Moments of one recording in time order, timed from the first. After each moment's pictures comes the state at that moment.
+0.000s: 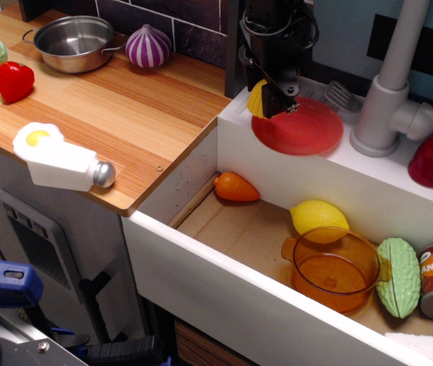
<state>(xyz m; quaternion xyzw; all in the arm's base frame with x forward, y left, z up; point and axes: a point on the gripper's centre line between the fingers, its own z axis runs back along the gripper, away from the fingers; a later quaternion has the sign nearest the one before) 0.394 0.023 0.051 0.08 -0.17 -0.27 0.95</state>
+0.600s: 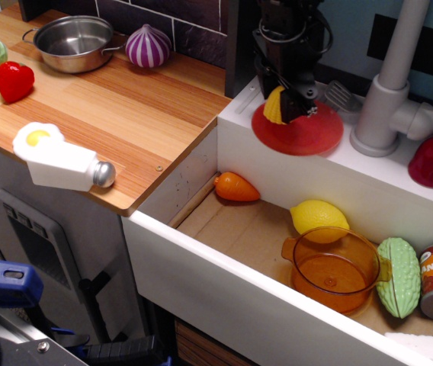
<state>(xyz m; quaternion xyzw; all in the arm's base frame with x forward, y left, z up) 0.407 0.003 0.040 0.04 -0.18 -0.24 0.95</state>
